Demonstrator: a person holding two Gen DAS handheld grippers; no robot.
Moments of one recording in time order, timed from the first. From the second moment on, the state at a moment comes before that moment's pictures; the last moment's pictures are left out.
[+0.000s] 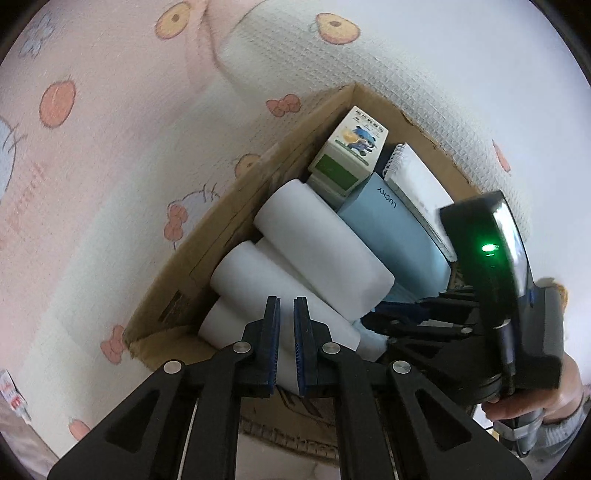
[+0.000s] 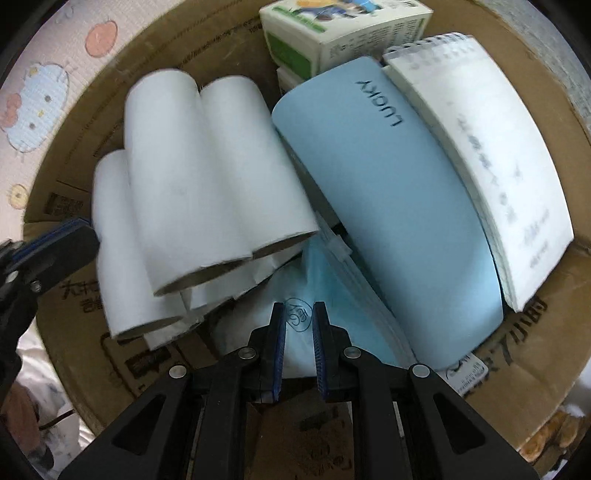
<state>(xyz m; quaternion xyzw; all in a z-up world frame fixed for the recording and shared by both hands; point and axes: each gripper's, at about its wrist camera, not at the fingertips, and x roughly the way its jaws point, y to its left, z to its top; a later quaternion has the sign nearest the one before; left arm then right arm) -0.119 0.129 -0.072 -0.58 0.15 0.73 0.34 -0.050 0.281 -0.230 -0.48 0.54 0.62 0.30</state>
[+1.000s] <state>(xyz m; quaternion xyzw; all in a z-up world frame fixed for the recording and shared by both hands) -0.144 0.076 -0.047 -0.55 0.06 0.76 0.35 -0.050 0.283 -0.289 -0.51 0.62 0.54 0.25</state>
